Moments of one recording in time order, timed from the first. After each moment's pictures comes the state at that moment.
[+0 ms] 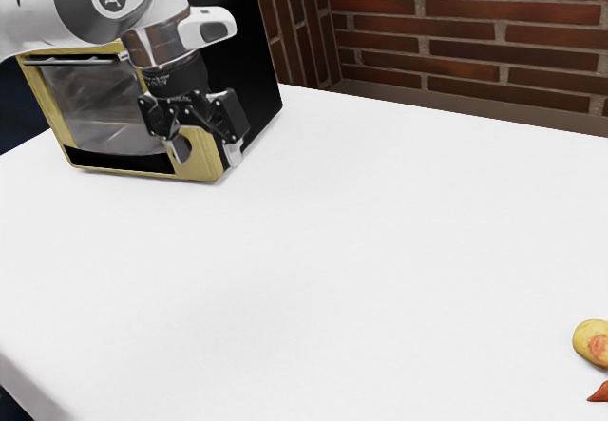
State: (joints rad) arm -0.32 0.15 0.54 -1.24 -0.12 1.40 -0.01
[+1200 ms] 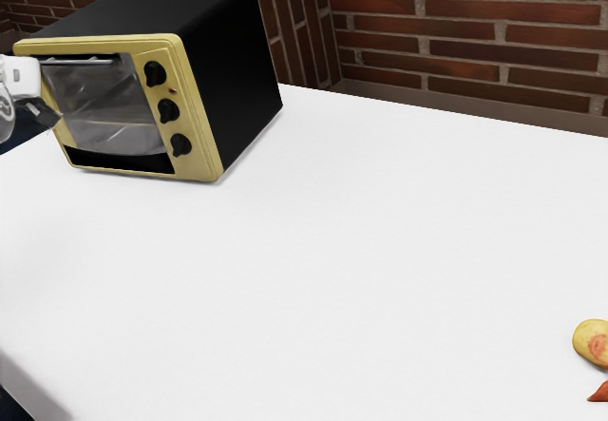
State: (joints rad) arm 0.65 0.56 0.22 -1.12 -0.28 2.56 1.11
